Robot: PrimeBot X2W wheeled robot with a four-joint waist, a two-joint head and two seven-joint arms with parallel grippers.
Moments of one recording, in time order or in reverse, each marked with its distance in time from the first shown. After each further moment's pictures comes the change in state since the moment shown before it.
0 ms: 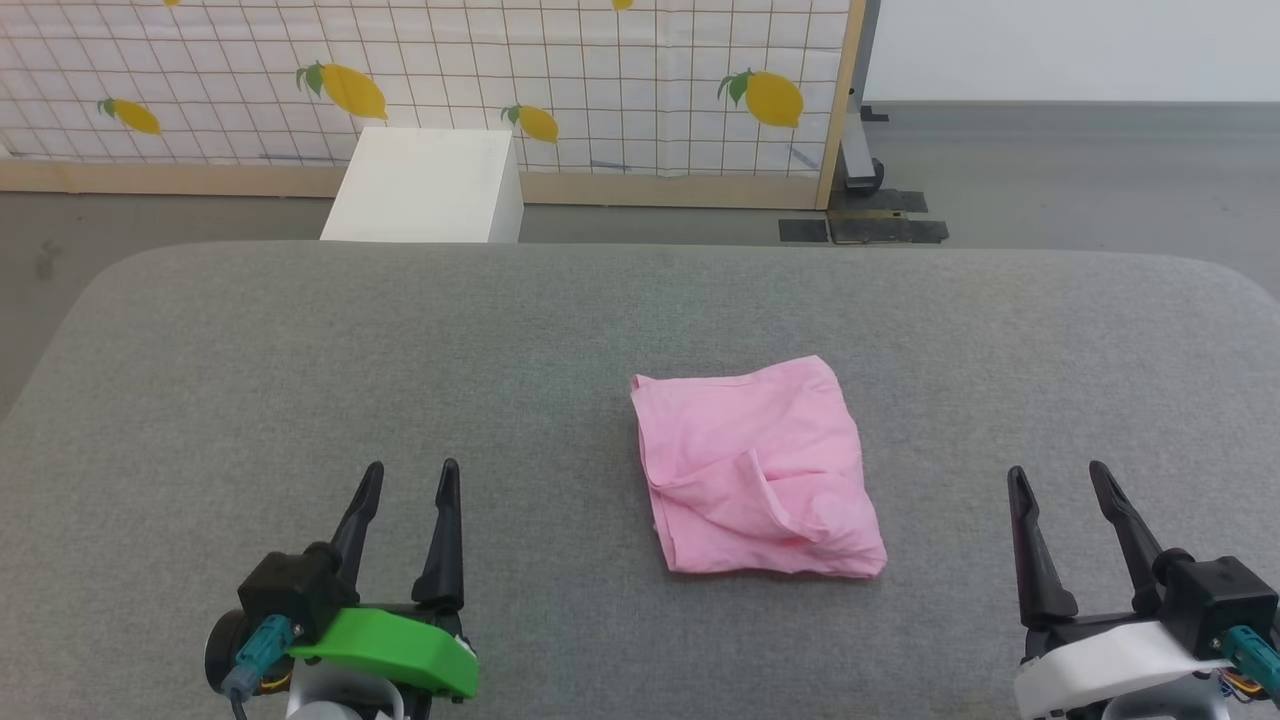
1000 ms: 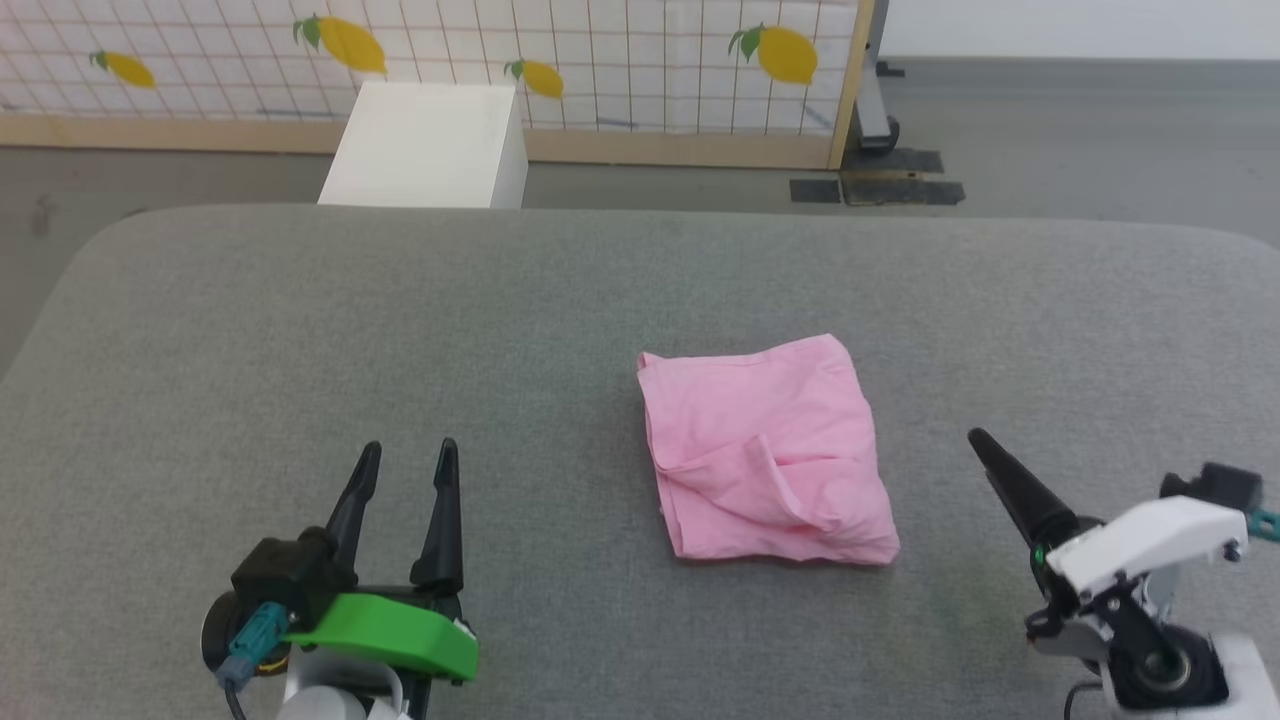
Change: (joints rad) left arm -0.013 0.000 0.001 -0.027 -0.001 0.000 0.000; right arm -0.239 0.001 -0.084 0.287 0.989 0.000 0.546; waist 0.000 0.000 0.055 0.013
